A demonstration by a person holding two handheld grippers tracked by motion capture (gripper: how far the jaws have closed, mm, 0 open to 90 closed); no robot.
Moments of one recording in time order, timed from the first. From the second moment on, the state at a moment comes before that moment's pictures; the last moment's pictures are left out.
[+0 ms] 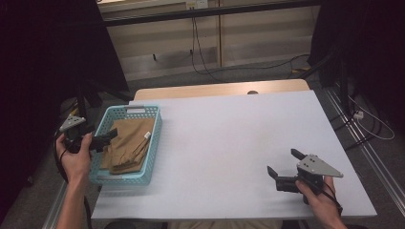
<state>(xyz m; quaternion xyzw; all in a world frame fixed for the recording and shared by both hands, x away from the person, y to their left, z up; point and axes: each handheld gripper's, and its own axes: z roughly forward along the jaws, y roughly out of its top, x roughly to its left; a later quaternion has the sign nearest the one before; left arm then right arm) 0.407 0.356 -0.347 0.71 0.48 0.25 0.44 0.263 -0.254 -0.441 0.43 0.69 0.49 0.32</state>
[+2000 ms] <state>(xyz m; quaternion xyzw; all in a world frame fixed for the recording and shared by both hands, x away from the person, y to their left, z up) 0.340 0.228 -0.329 0.73 0.34 0.26 0.53 0.263 -0.253 -0.440 0.42 0.69 0.49 0.32</state>
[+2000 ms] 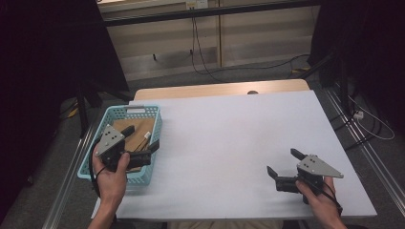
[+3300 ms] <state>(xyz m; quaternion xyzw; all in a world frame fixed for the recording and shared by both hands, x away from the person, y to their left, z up) 0.335 0.160 -0.396 0.78 0.31 0.18 0.51 0.261 -0.257 -0.440 0.43 0.68 0.49 0.32</state>
